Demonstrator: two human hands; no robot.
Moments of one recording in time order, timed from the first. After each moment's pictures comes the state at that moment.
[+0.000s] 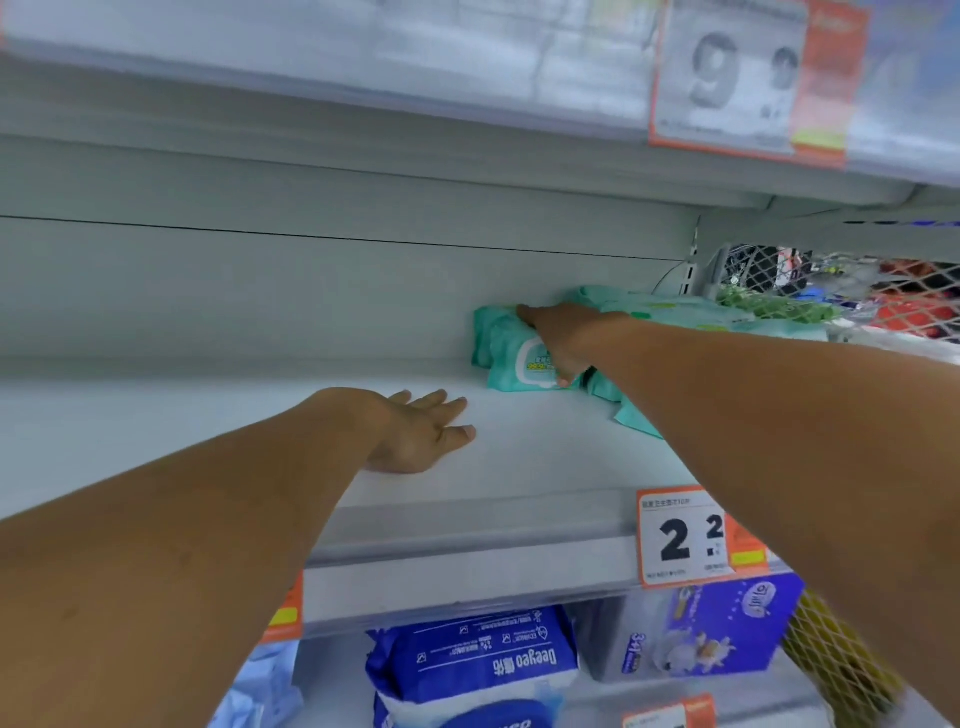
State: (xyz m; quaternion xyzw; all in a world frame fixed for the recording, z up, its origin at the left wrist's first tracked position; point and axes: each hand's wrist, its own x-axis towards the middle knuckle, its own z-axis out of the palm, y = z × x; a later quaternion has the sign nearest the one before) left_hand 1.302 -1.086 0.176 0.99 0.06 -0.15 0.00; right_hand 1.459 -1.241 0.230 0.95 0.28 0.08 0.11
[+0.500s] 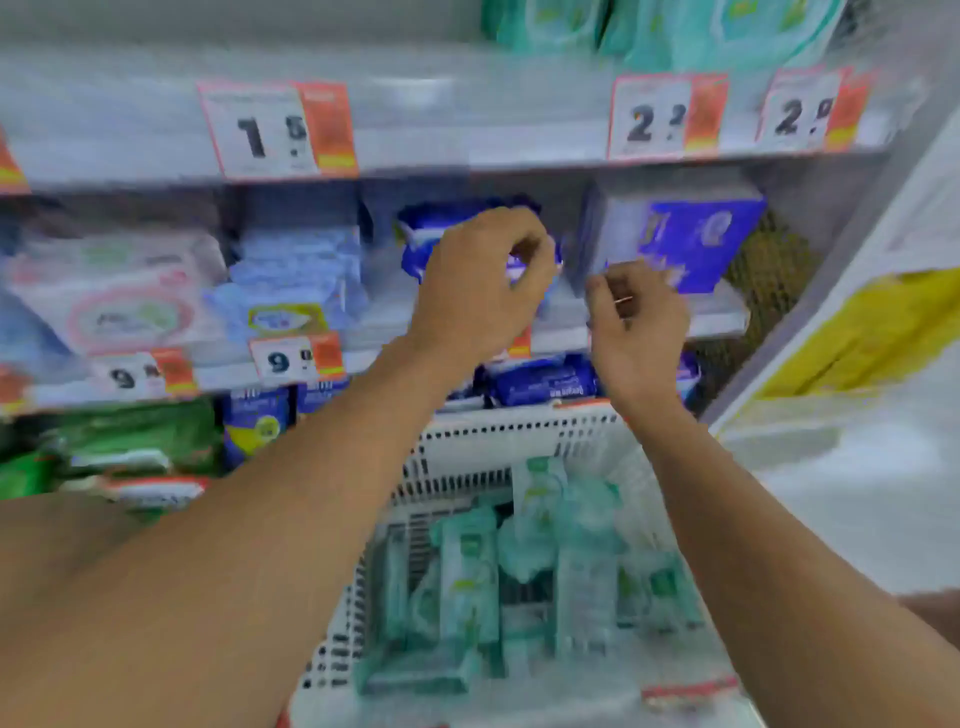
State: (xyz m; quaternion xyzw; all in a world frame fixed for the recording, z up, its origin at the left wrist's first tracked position) left_hand 1.107 -1.232 0.052 0.88 -0.06 0.35 0.30; right_hand 1.166 -1.380 -0.009 0.79 0.16 0.23 -0.54
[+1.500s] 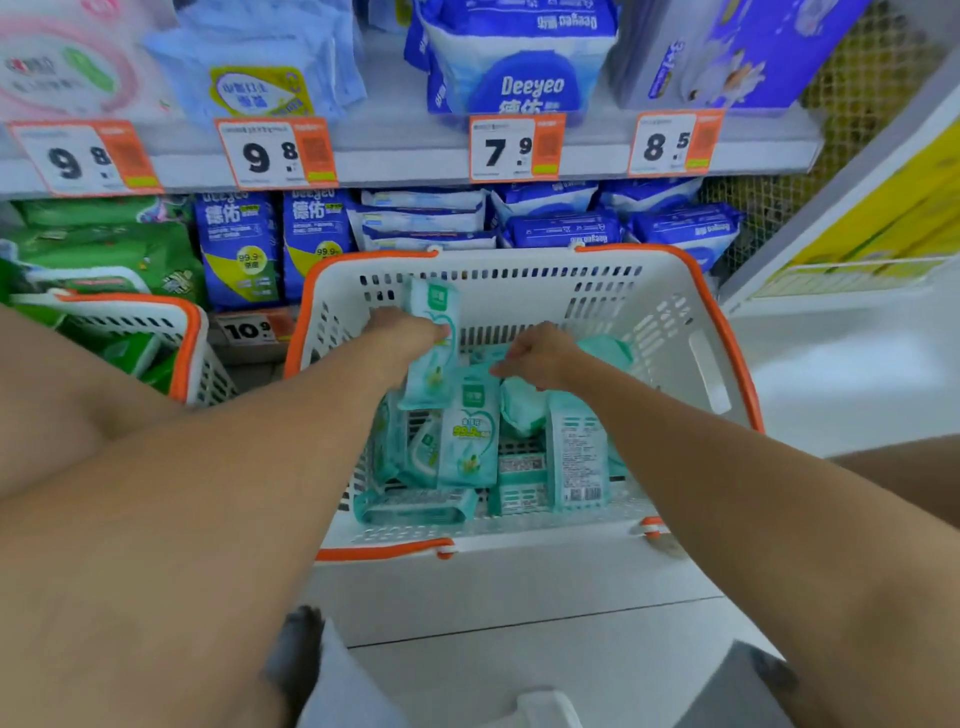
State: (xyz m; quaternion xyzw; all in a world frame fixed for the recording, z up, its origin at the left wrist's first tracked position) left_hand 1.021 -1.191 -0.179 0.65 0.46 -0.11 0.59; right_hand 1.107 -1.371 -0.206 0.89 0.16 -0.37 -0.22
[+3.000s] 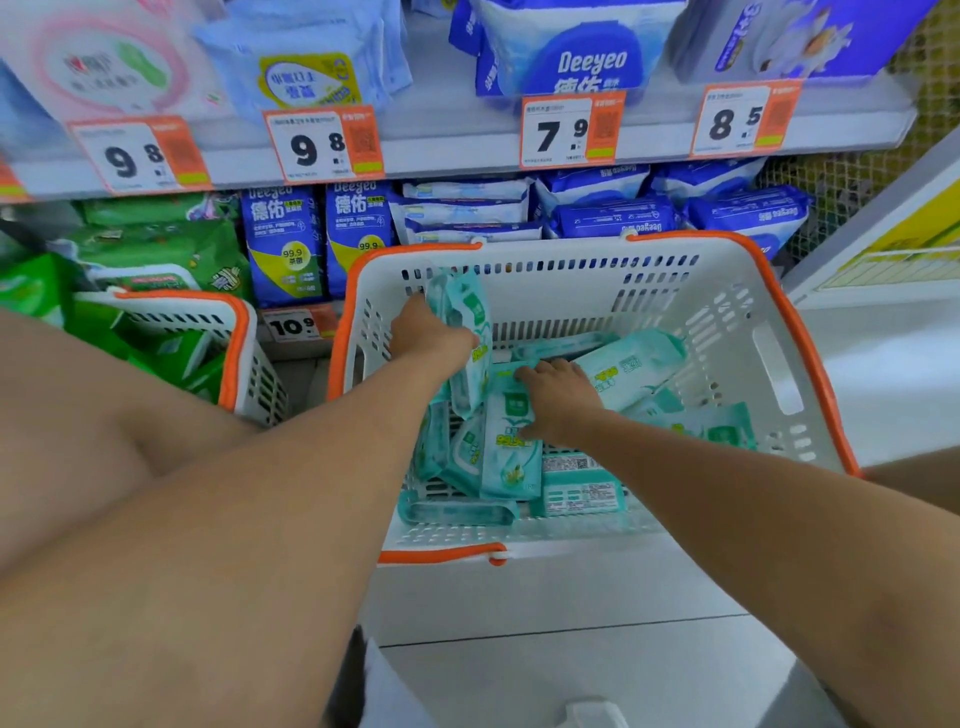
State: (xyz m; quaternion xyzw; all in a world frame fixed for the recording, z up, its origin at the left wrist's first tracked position) left_hand 1.007 -1.183 -0.192 0.76 0.45 0.01 0.47; right_hand 1.059 -1.351 -0.267 0.91 0.36 -0.21 0.03
